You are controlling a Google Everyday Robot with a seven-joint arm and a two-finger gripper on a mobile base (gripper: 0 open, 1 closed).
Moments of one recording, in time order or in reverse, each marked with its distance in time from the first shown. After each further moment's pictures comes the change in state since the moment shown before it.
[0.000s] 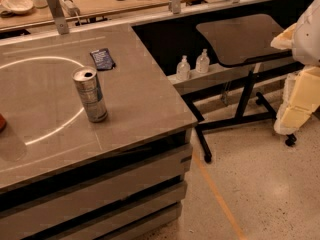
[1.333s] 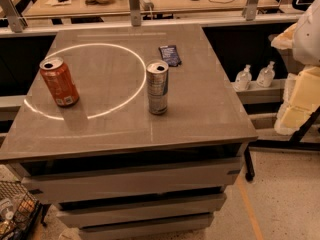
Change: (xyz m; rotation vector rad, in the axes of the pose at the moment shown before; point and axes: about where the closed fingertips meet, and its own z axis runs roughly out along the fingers) arm 0.000 0.000 0.000 0.001 0.000 0.000
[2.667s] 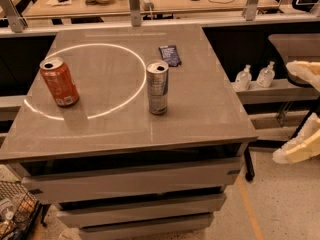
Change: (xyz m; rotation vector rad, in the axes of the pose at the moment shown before) arm 0.017 0.033 0.019 0.105 -0.574 0.103
